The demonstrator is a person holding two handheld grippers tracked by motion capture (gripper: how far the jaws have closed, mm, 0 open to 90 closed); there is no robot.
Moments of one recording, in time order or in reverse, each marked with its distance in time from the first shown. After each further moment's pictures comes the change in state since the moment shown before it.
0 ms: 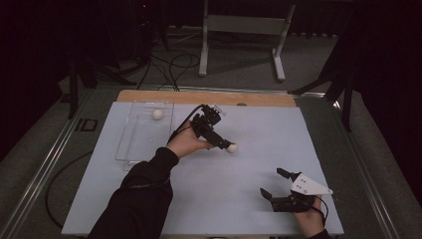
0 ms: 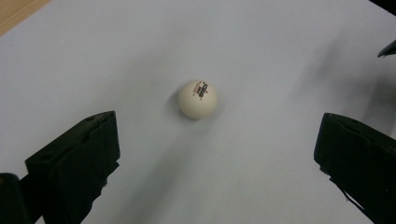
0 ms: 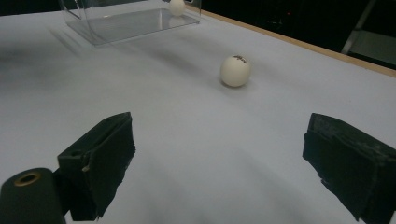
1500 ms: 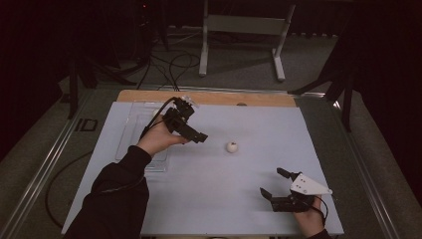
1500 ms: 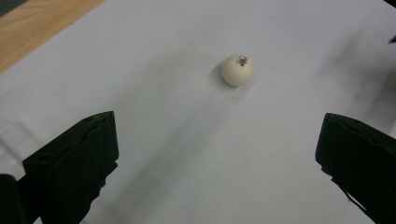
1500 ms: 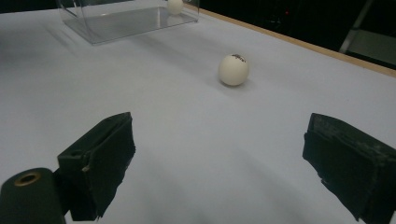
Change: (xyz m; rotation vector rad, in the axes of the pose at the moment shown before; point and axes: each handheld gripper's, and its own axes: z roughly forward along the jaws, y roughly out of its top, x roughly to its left) left arm 0.027 -0.029 -0.065 -0.005 0.062 -0.042; right arm 0.000 0.000 0.001 0.005 -0.008 -0.001
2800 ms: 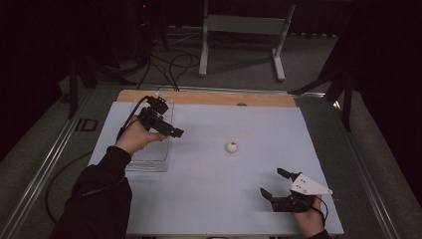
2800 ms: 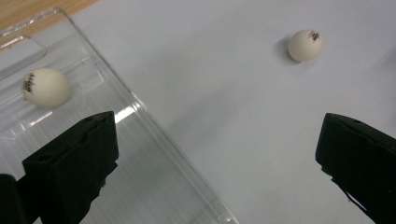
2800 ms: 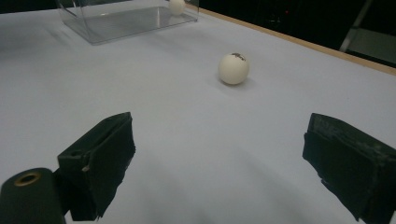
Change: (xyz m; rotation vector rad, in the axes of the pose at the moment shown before) left arm 0.046 -0.038 -0.026 0.027 0.083 -0.147; right arm 0.000 -0.001 0.000 0.004 -0.001 0.009
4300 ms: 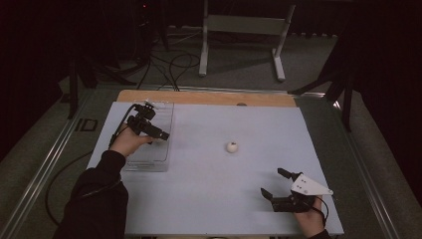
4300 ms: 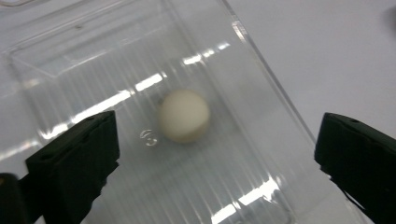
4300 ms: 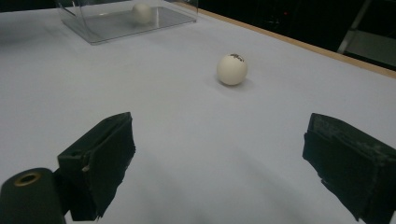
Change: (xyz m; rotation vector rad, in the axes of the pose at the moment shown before) left arm 0.051 -0.036 0.030 0.083 0.126 -0.155; right arm -0.001 0.000 -0.001 -0.004 -0.005 -0.013
